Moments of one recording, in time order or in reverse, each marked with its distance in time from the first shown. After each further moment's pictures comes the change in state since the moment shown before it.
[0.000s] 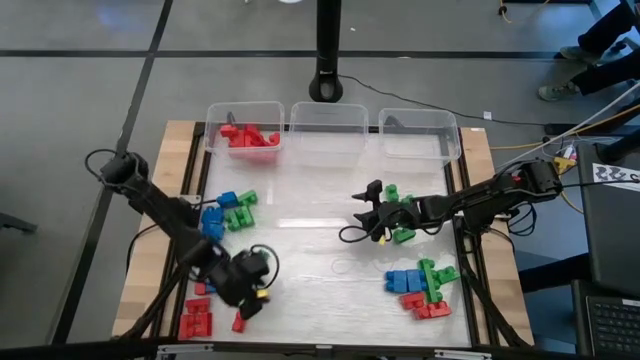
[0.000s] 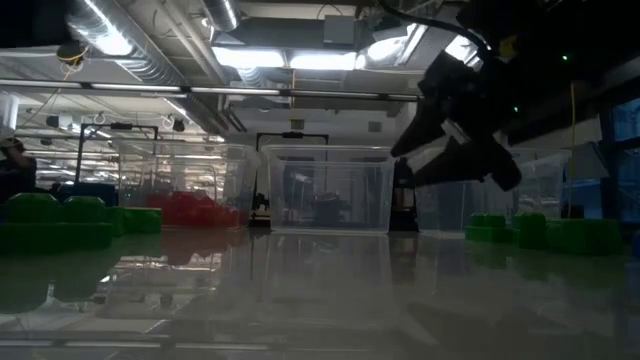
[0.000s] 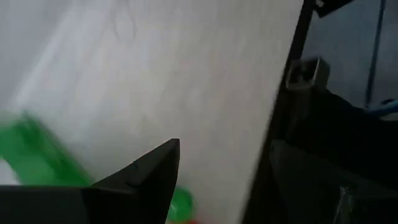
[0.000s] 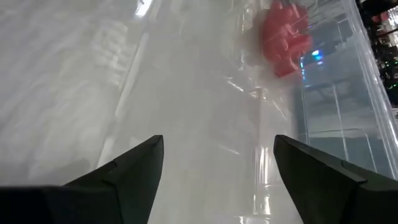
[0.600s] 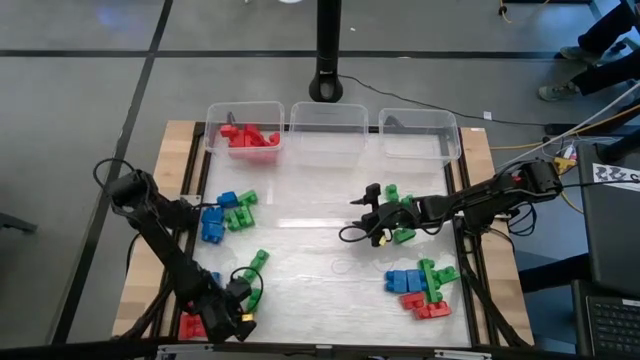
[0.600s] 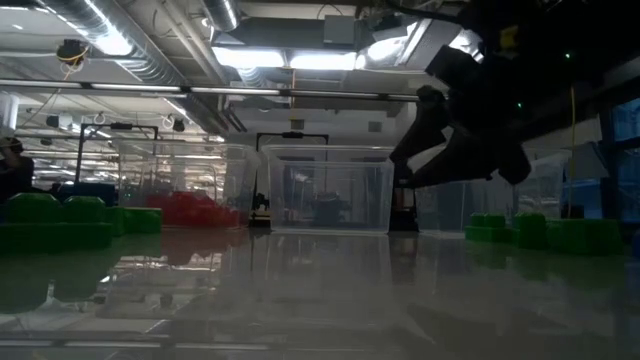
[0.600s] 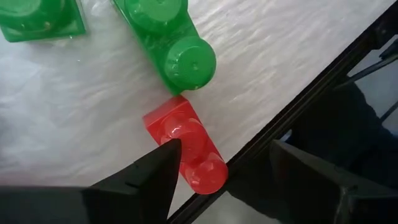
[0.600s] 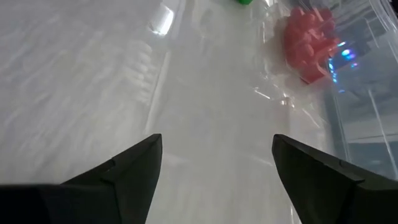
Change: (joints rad) left arm -0.201 0.203 0.003 0.010 0.105 -0.642; right arm 0.000 0.000 0.000 0.003 -0.120 0.111
